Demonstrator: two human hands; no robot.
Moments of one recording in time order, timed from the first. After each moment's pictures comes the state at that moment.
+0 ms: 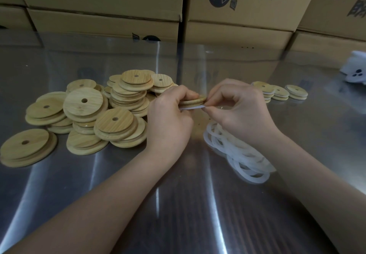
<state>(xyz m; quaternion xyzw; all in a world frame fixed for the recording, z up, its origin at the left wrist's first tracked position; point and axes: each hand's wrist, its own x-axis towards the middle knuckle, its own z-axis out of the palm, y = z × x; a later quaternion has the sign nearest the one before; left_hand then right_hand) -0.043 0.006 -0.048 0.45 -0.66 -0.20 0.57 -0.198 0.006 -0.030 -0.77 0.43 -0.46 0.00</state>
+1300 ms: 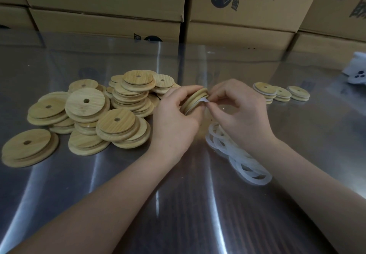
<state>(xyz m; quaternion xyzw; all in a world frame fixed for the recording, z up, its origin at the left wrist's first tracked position) -0.044 0.012 -0.045 0.42 -0.64 -0.31 0.56 -0.193 0.008 -0.039 -0.77 0.40 -0.49 -0.07</state>
